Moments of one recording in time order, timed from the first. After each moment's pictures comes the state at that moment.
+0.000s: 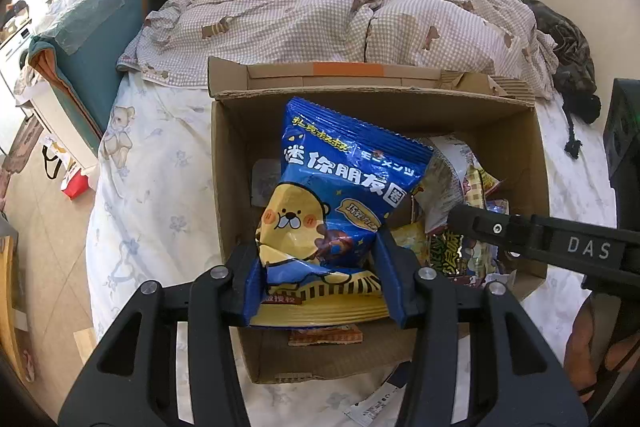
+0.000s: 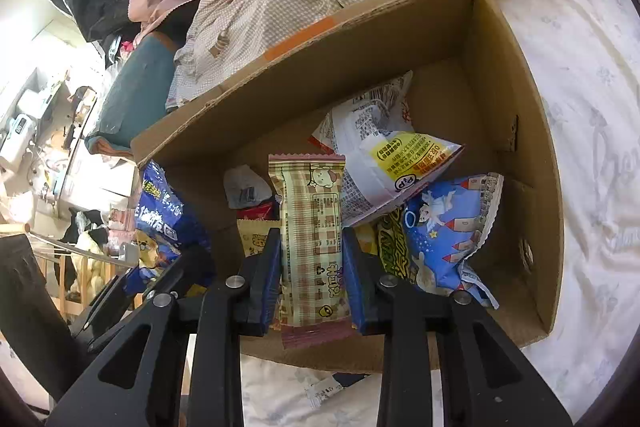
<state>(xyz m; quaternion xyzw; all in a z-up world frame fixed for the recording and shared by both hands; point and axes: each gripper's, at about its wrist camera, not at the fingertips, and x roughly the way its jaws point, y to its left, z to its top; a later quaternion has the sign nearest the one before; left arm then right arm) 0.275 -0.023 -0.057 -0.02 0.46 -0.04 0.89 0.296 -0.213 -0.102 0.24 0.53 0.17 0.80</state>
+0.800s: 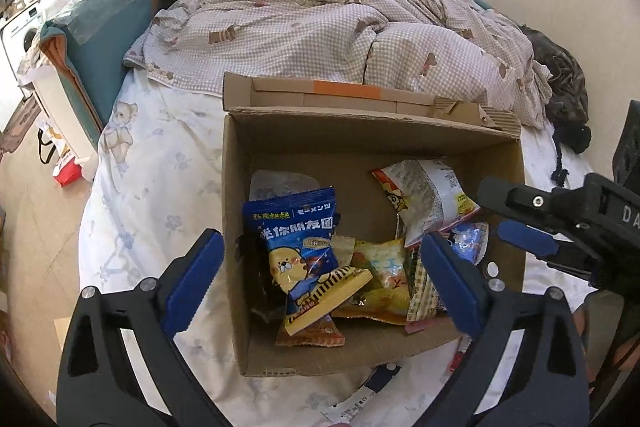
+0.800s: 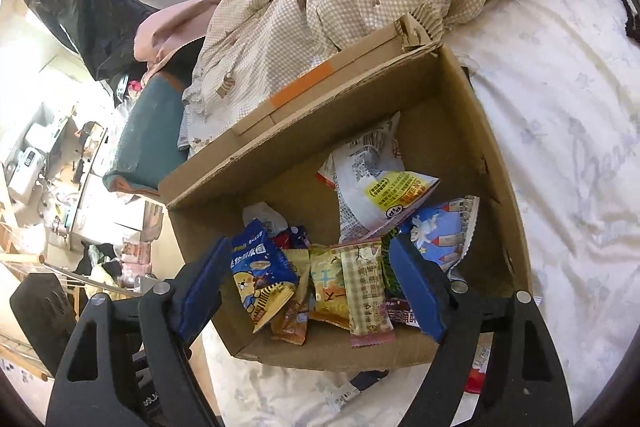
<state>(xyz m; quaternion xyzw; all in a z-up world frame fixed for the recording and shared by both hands) 0.267 -0.012 -0.043 -0.07 0.44 -0.04 0.89 0.286 -0.233 -0.071 0.28 0.49 0.15 0.81</state>
